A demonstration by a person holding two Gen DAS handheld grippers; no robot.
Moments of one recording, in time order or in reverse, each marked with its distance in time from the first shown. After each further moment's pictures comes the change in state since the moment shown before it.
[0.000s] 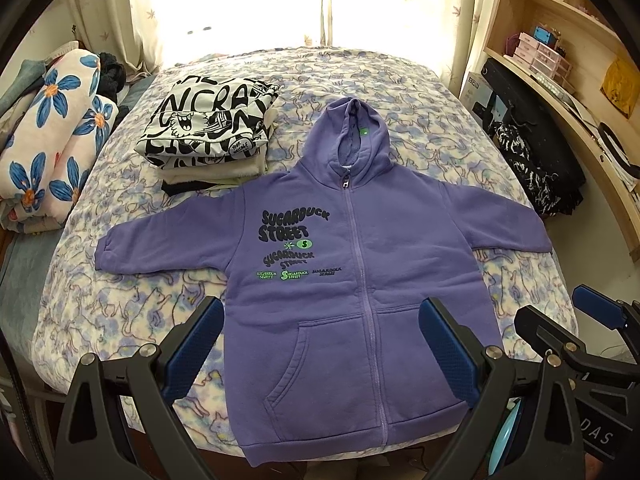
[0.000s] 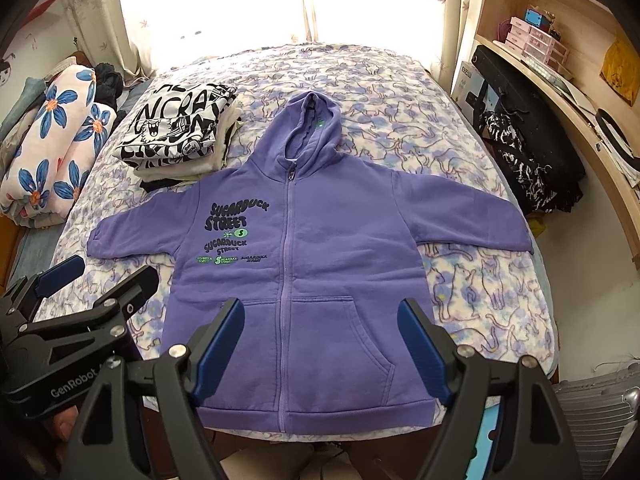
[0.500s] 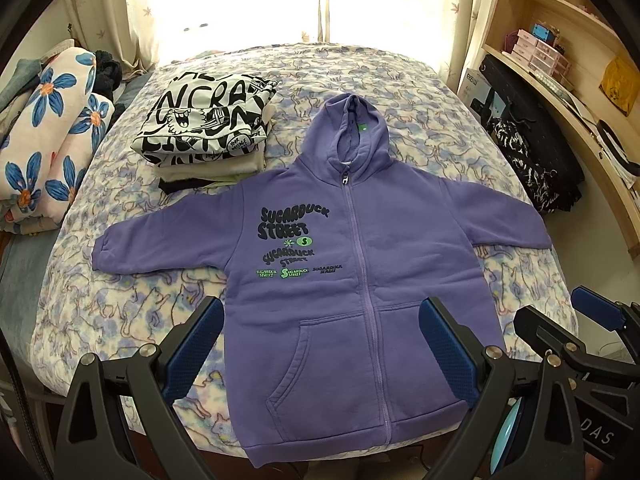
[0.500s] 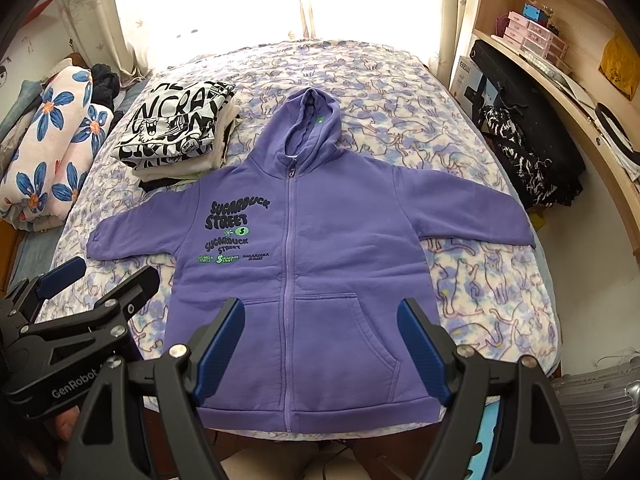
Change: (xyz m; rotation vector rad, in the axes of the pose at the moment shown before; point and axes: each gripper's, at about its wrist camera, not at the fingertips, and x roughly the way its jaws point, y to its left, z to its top) left arm 0.005 0.006 0.001 0.005 0.011 -0.010; right arm 0.005 0.008 0.000 0.018 0.009 0.002
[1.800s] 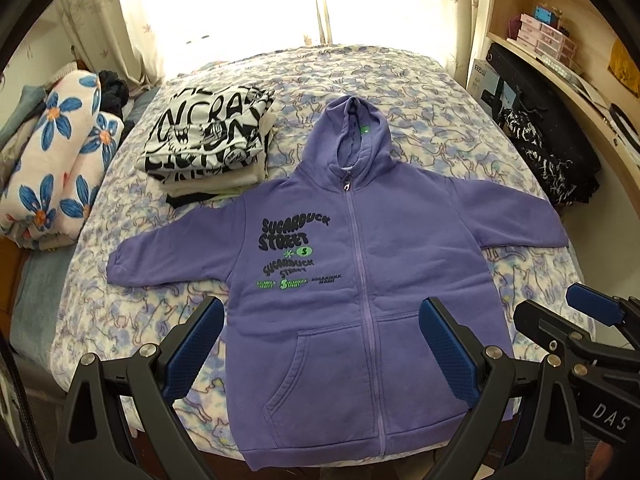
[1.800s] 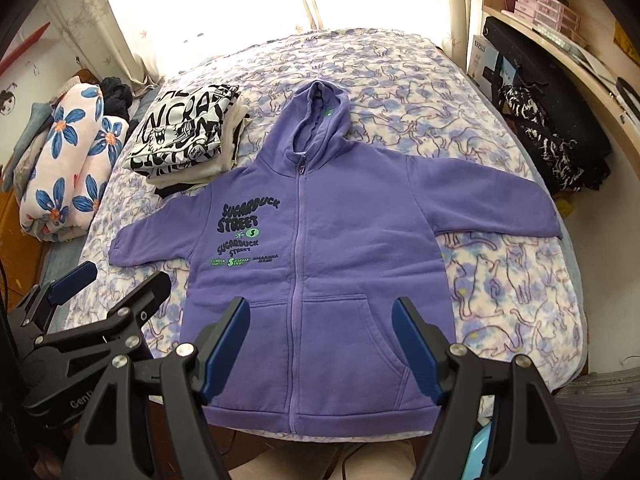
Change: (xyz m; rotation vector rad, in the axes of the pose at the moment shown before) left arm 0.003 -0.049 0.019 0.053 -0.003 0.104; right arm 0.020 -0.059 0.023 0.054 0.047 0.163
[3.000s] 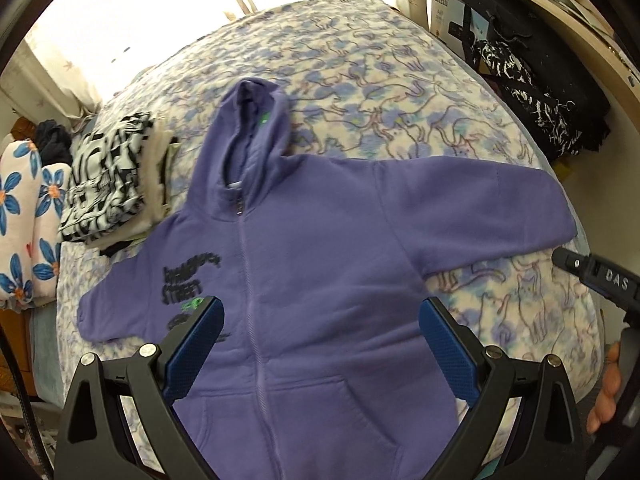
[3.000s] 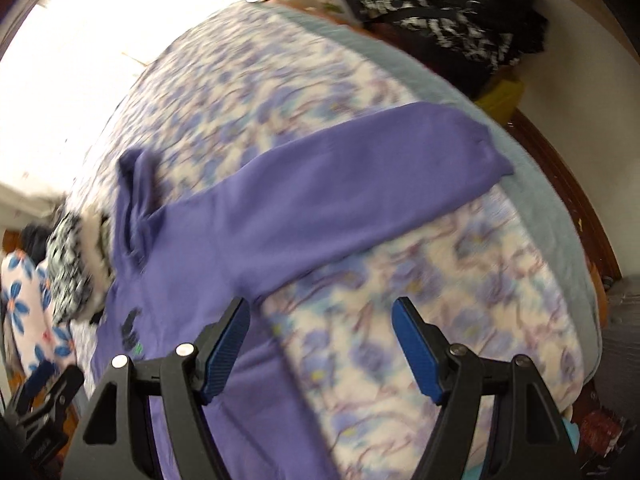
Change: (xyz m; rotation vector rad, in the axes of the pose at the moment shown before) left arm 0.134 -0.227 0.111 0.182 0.179 0.018; right arm 0.132 -0.334 0.066 0.525 0.090 -0.064
